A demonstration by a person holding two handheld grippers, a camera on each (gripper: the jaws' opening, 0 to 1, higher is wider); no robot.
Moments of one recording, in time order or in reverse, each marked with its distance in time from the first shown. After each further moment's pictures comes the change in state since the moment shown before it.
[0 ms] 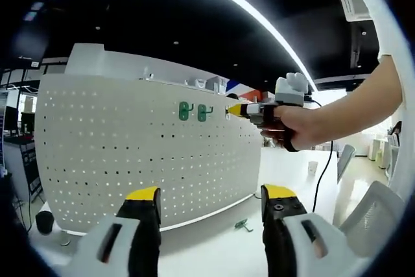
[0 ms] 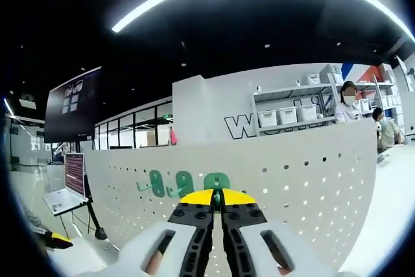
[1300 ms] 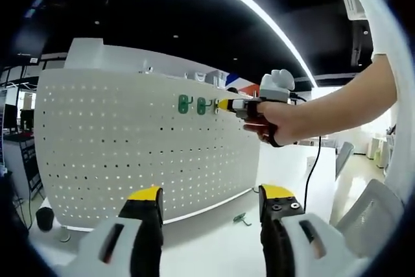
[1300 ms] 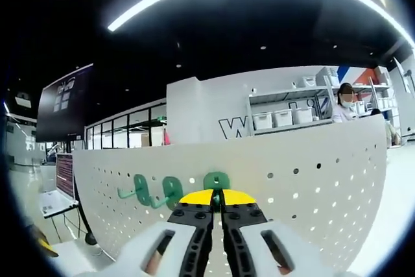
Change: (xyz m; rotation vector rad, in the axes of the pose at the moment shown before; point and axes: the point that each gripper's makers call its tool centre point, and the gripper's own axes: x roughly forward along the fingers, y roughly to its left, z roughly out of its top) left arm -0.003 0.000 -0.007 0.000 0.048 -0.004; right arm 0.029 -0.005 -0.005 -0.010 -0.025 -0.067
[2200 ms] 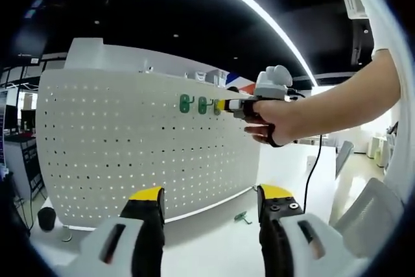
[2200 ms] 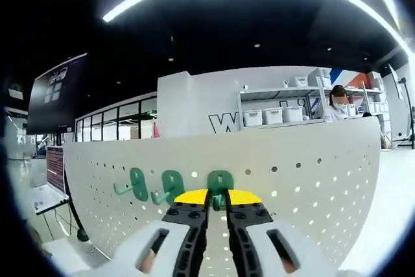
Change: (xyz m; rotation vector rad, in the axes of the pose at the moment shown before) left arm -0.004 0.002 0.001 0.004 -0.001 0.004; right arm -0.003 0.001 -0.008 -0.036 0.053 -0.047
